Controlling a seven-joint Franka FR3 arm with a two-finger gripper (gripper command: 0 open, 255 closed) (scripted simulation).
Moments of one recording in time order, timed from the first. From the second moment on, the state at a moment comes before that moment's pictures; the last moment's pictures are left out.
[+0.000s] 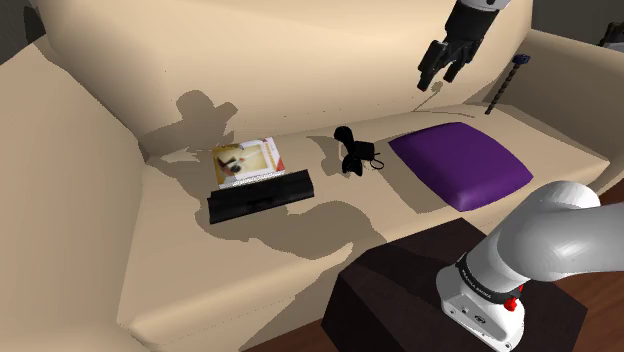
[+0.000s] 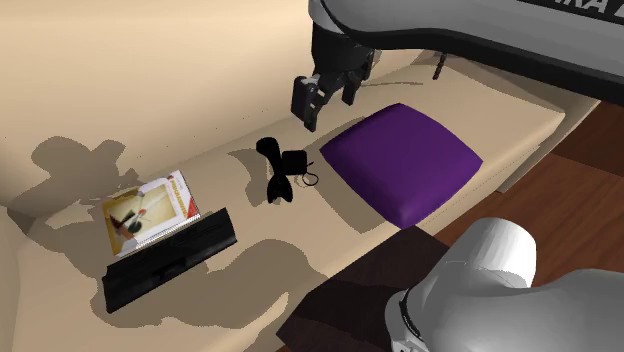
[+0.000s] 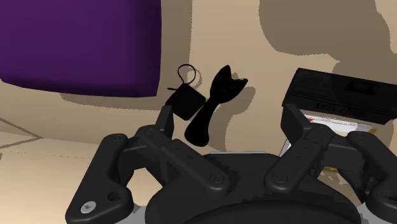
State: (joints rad) arm -0.01 -0.76 -0.06 -2.29 -0.08 1.65 0.04
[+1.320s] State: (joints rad) arm -0.06 -0.27 -0.05 -2.41 -0.09 2.25 0.26
